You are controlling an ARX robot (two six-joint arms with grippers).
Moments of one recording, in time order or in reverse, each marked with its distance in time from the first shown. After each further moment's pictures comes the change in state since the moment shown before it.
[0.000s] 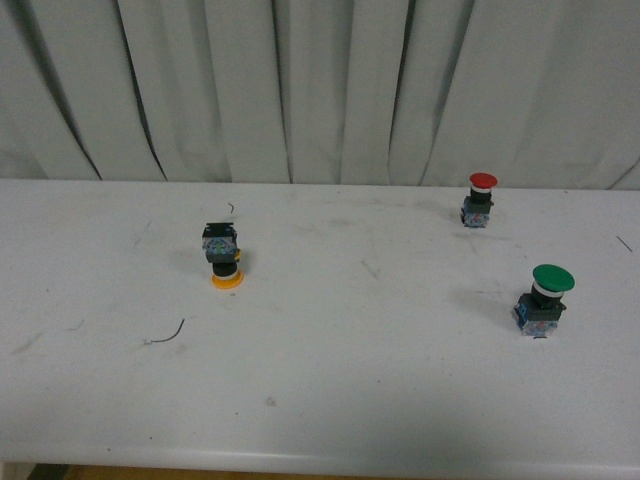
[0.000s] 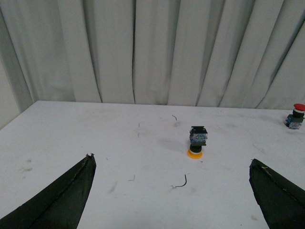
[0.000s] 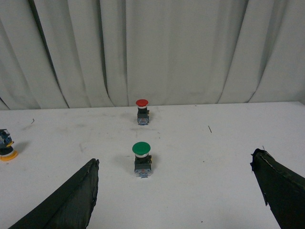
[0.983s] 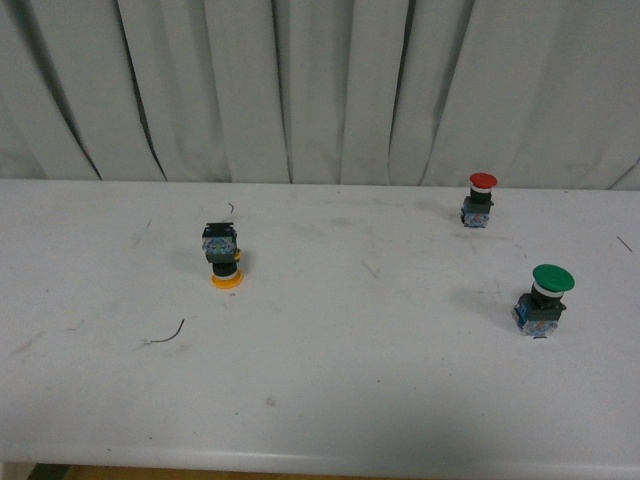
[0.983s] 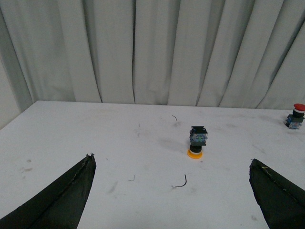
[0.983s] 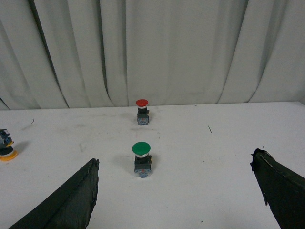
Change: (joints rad) left arm 0.000 0.000 0.000 0.000 0.000 0.000; right arm 0.000 0.000 0.000 0.000 0.000 0.000
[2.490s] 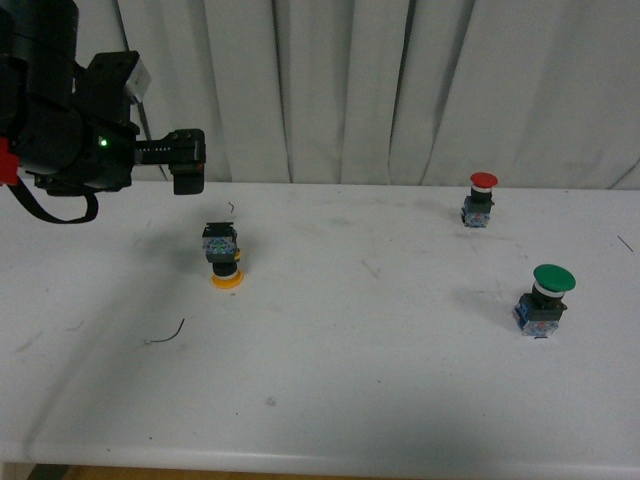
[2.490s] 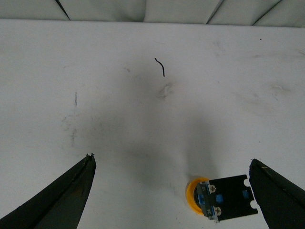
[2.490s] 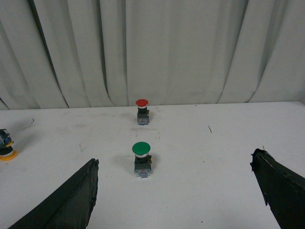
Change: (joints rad) left arm -0.075 2.081 1.296 0.178 0.038 -0.034; right arm 0.000 0.000 0.000 0.000 0.000 0.000
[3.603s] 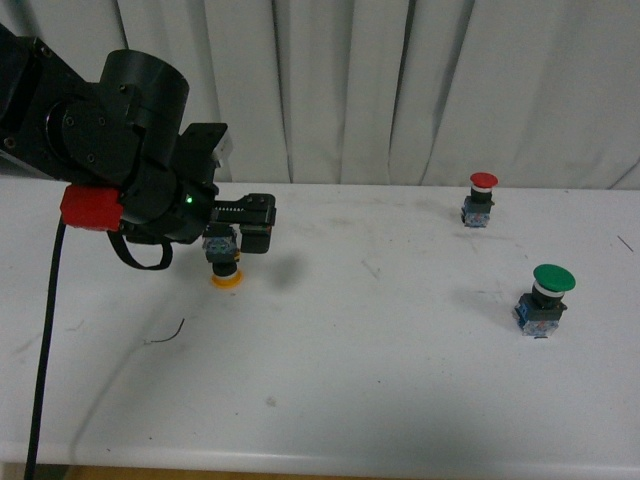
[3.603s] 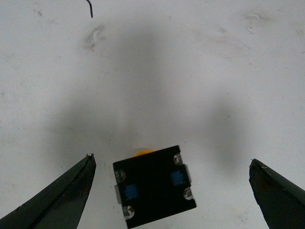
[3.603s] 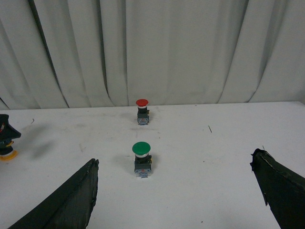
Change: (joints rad) left arm -0.111 0.156 0.107 -0.116 -0.002 0.016; right arm 0.000 0.000 0.000 0.000 0.000 0.000
